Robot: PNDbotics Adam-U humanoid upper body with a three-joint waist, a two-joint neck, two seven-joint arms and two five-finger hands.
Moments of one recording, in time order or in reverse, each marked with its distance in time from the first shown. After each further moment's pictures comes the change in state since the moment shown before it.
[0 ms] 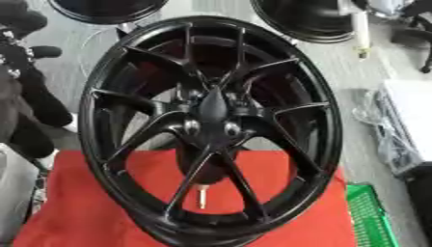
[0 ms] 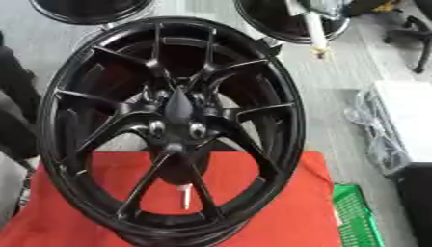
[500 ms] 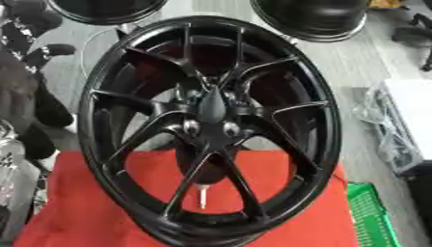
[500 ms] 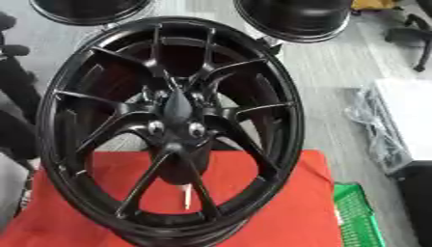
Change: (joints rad) left arm 0.019 0.018 0.018 0.000 -0.007 -0.010 0.017; right arm 0.500 0.044 -0.384 0.221 -0.089 -0.049 -0.316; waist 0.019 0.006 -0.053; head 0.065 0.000
